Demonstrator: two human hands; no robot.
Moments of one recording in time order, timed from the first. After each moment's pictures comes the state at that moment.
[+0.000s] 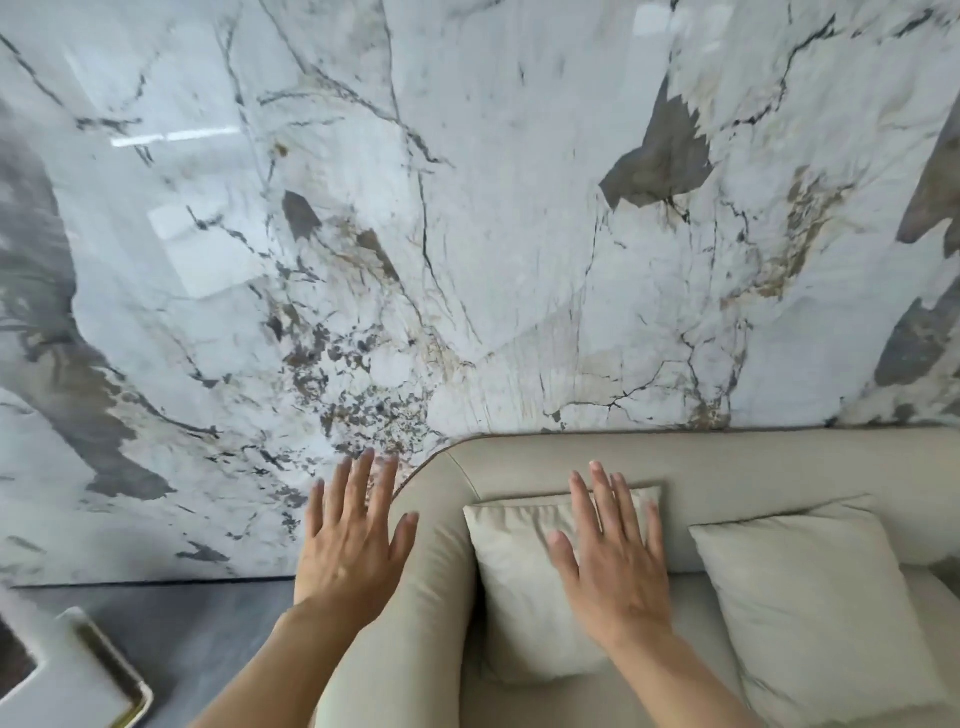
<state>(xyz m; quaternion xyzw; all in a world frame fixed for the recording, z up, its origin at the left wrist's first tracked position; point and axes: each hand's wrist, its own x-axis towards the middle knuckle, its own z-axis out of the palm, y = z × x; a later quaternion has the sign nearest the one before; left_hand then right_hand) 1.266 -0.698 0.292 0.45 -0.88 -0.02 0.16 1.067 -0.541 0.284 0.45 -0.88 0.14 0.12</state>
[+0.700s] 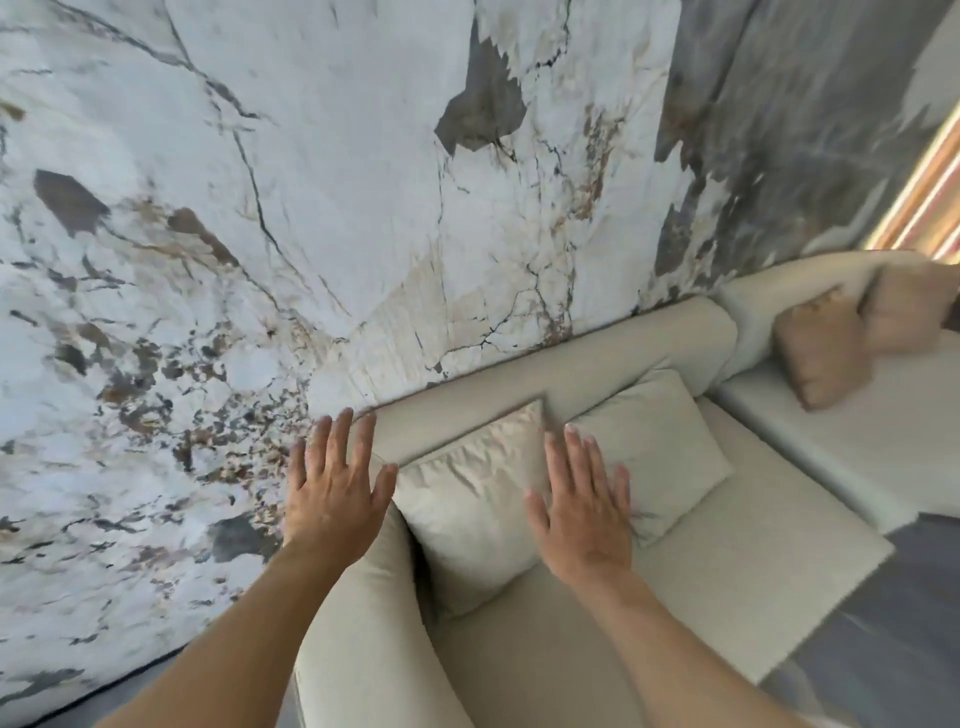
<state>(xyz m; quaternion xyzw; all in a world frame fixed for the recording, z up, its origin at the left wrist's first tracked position) 1.231 -0.752 0.283 0.26 -0.95 -0.05 0.14 1.127 -0.516 0.276 0.24 -0.96 0.12 0.09</state>
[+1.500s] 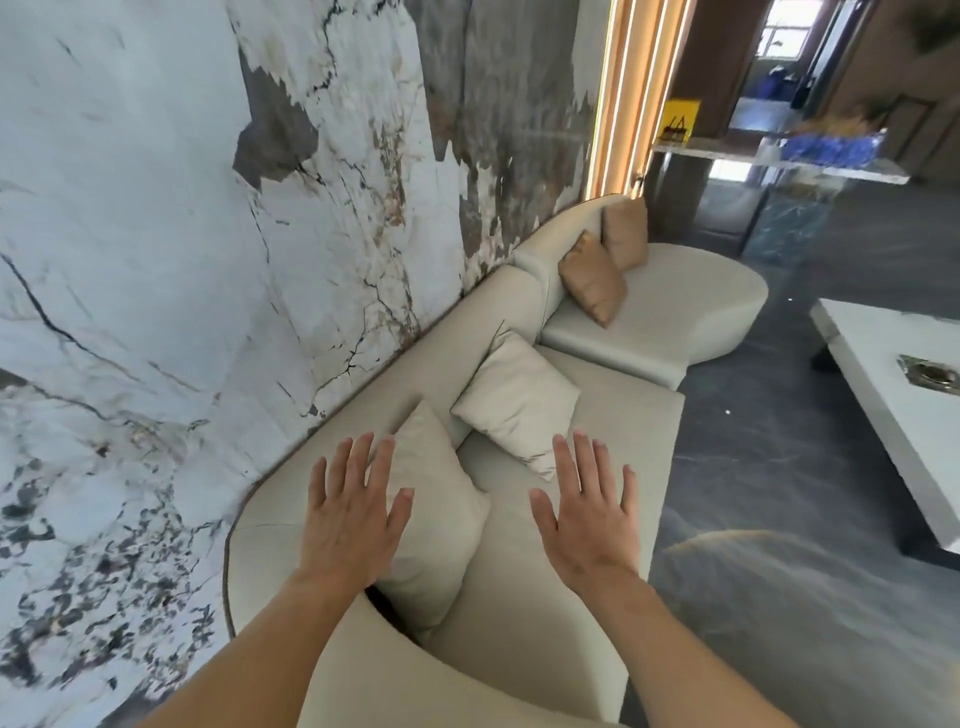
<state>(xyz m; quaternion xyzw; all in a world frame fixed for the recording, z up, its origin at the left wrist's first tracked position) 1.206 -0.764 0.298 -0.06 -0.99 -0.04 0.11 1.230 -0.515 0.286 -0.06 -0.99 0.05 0.11</state>
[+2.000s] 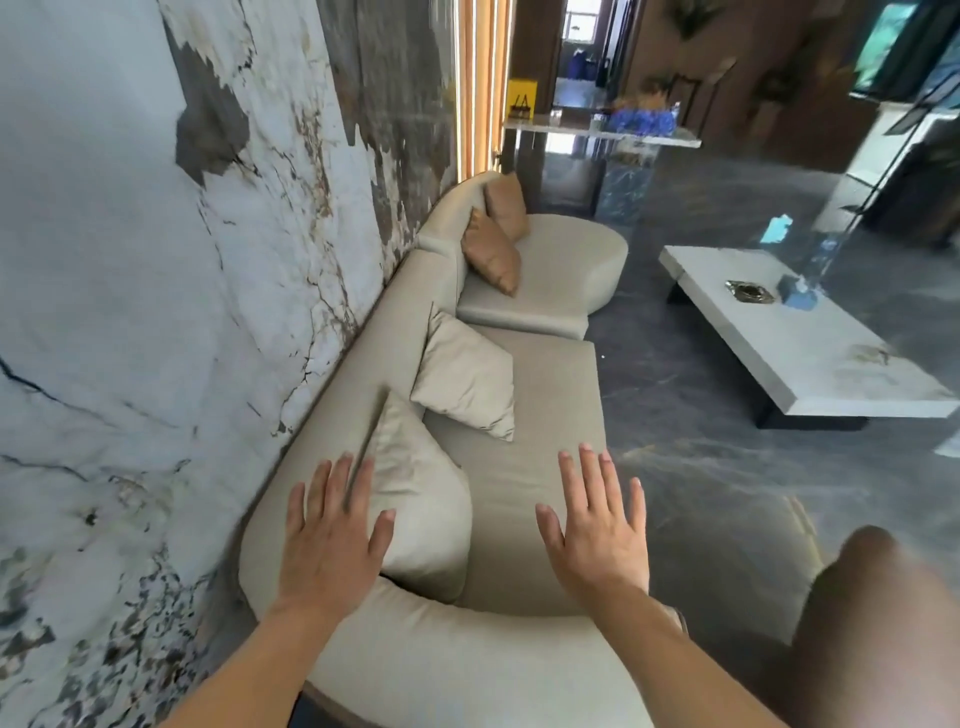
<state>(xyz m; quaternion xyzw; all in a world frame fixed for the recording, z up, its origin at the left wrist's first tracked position) 1.190 -0.911 0.279 -0.21 -0.97 -0.08 0.06 1.305 -0.666 0.286 -0.23 -0.97 0.02 0.06</state>
